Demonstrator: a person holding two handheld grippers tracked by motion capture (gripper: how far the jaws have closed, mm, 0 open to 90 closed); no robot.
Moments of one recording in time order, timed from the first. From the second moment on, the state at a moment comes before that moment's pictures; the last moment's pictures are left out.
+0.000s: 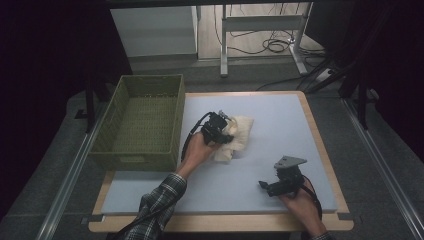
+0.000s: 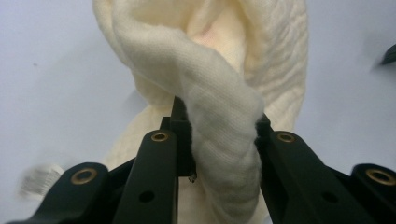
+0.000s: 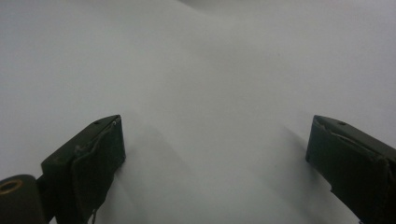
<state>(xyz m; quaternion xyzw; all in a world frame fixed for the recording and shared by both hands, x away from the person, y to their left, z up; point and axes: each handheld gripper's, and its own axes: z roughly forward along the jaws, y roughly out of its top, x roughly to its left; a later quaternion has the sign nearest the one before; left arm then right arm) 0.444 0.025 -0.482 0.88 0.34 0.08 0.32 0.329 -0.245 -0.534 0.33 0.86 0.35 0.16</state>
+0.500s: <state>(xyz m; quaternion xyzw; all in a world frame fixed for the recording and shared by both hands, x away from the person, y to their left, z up) 0.437 0.014 -0.497 0.87 0.34 0.07 0.36 0.329 -0.245 -0.534 0.33 0.86 0.35 0.16</state>
